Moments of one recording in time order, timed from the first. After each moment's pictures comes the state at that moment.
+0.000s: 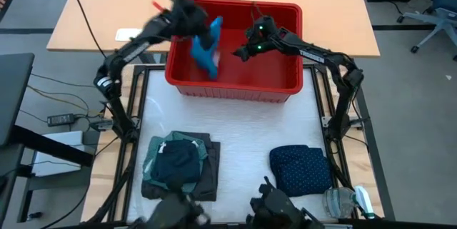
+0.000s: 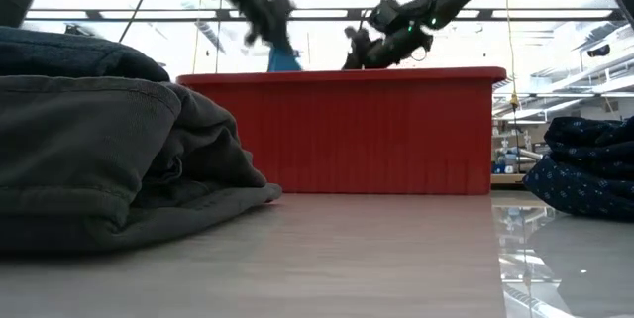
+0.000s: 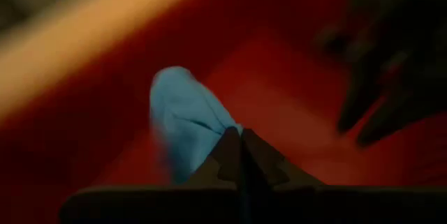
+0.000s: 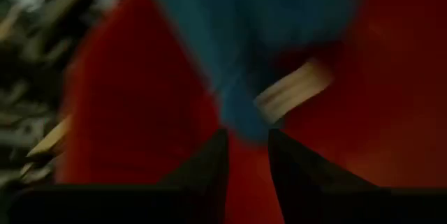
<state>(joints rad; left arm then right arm) 0.80 1.76 1.87 -0.66 0.08 0.20 -0.76 1.86 1.57 -0.31 -0.53 0.28</state>
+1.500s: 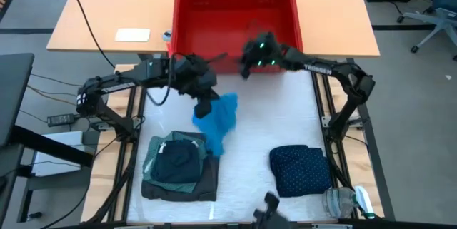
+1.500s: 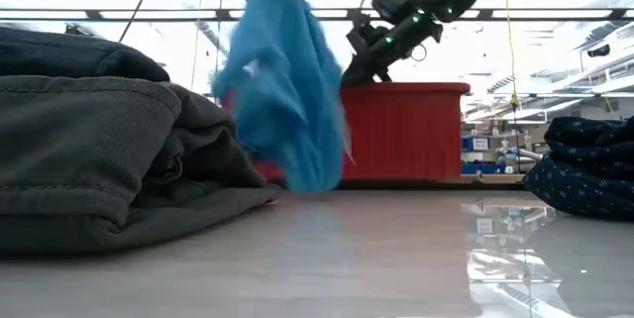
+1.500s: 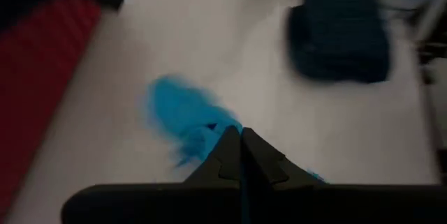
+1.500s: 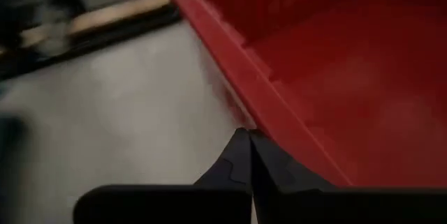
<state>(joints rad) 0.21 1.50 1.66 -0.94 0.09 -0.05 -0.65 1.72 1.33 -0.14 -0.19 -0.03</state>
